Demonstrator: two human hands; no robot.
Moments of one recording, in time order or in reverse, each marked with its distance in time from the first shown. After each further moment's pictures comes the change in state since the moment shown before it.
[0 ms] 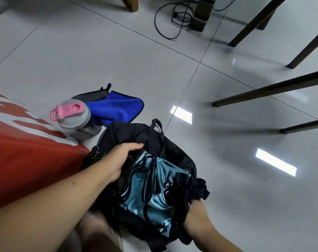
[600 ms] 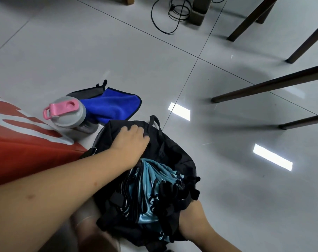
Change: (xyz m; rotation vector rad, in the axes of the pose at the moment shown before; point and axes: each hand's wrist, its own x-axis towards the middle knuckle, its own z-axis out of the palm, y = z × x) left_hand 0.011 0.031 0.029 2.258 0.255 0.638; right_hand 0.013 0.020 0.008 -0.575 -0.042 -0.148
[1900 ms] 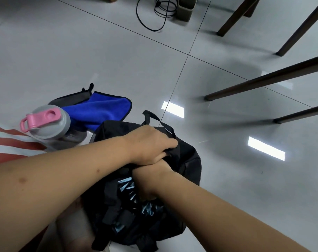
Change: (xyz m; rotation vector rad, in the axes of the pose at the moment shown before) left_hand 0.037 0.006 -0.042 -0.345 0.327 0.584; right_hand 0.070 -0.159 -0.050 -0.878 -0.269 -0.471
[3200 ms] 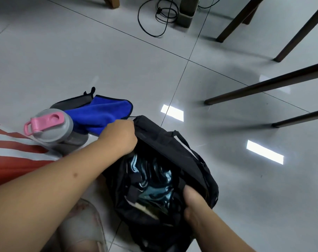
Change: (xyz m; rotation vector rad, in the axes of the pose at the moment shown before) left_hand -0.032 -0.032 -0.006 -0.277 0.000 -1.002; right_hand -0.038 0.037 0.099 2.263 0.240 1.024
